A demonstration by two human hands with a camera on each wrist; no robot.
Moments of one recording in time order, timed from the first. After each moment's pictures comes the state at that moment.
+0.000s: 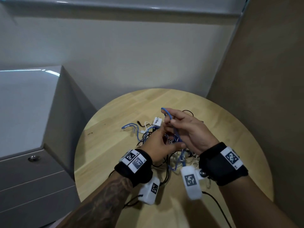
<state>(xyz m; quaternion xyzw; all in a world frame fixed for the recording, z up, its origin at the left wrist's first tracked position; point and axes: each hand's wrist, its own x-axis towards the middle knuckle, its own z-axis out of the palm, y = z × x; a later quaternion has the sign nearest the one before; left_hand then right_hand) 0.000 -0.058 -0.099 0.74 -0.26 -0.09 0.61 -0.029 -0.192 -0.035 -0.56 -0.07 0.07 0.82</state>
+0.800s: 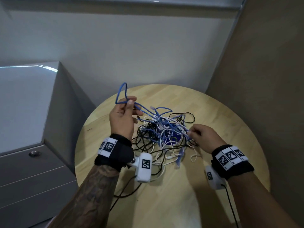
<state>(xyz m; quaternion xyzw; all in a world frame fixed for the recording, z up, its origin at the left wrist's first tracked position) 0.019 -0.006 -0.055 0.60 -0.02 0.15 0.78 -0.030 -0.268 -0.095 -0.94 0.08 0.00 0.33</state>
